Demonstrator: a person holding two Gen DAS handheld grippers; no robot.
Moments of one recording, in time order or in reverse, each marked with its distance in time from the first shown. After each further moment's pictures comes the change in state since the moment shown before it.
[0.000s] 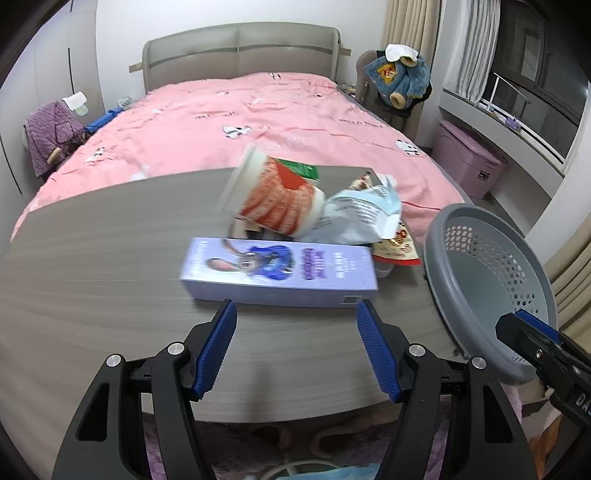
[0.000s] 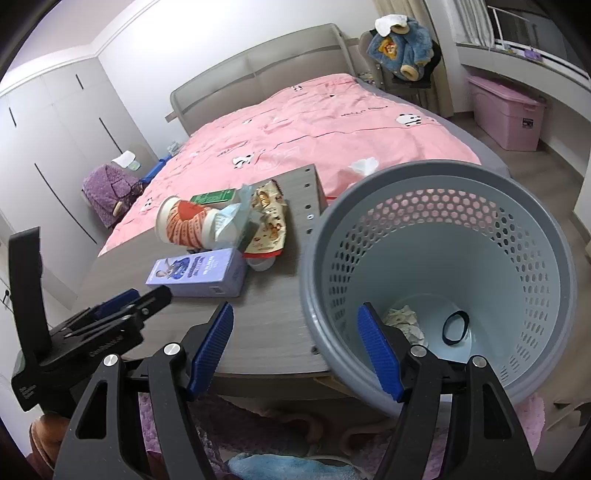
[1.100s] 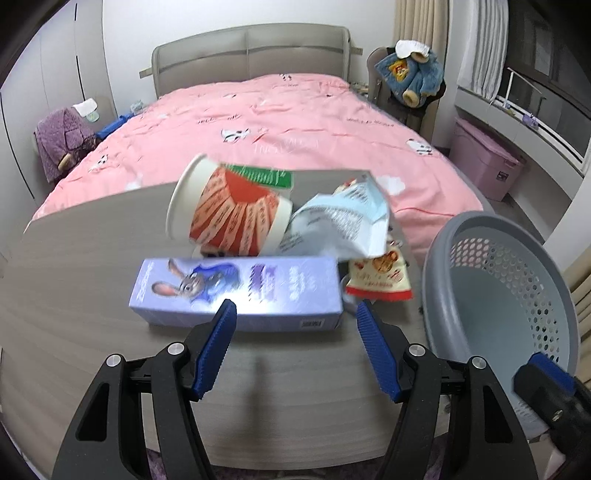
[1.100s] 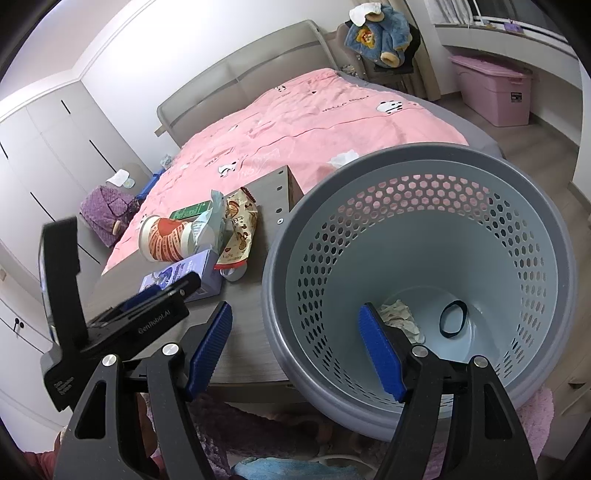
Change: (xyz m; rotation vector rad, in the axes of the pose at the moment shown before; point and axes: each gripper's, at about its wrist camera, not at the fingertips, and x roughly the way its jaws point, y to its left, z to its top) left arm 0.033 -0.047 0.018 0.001 -0.023 0.093; right arm -0.001 -0.033 0.003 0.088 0.012 0.030
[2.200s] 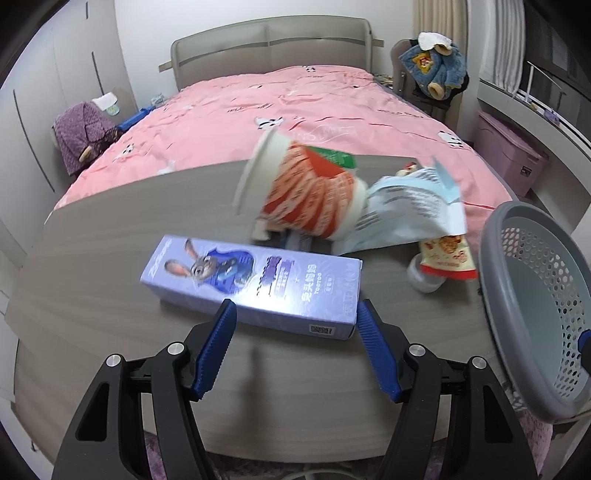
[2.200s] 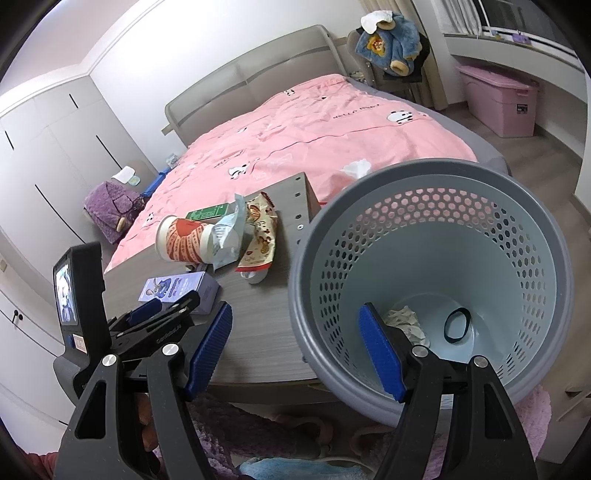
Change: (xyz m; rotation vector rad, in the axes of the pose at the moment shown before) left arm 0.004 0.049 -0.012 -0.027 0.045 0.098; right arm -0.010 0.022 0.002 -0.038 -0.017 0.004
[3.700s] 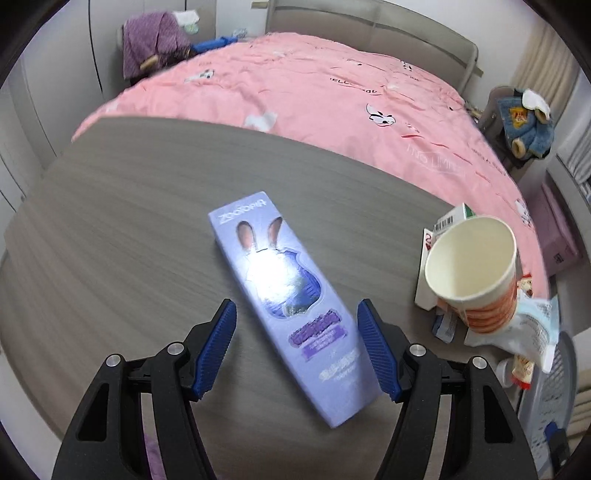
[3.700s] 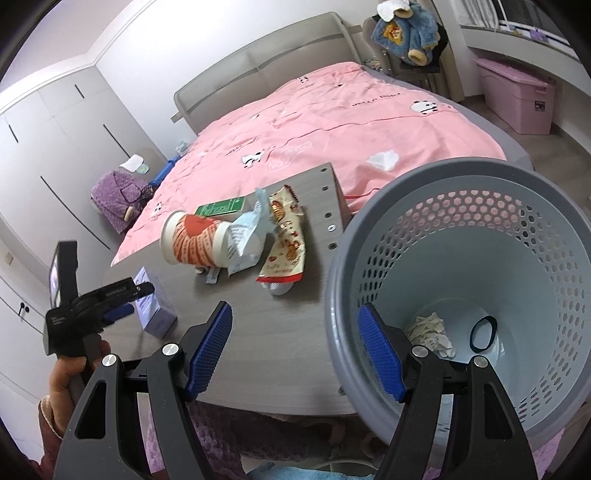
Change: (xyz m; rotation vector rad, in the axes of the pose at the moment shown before) left arm 0.042 0.136 0.048 -0.381 0.152 0.036; right arm 0.046 0.012 0.019 -0.004 0.053 0.040
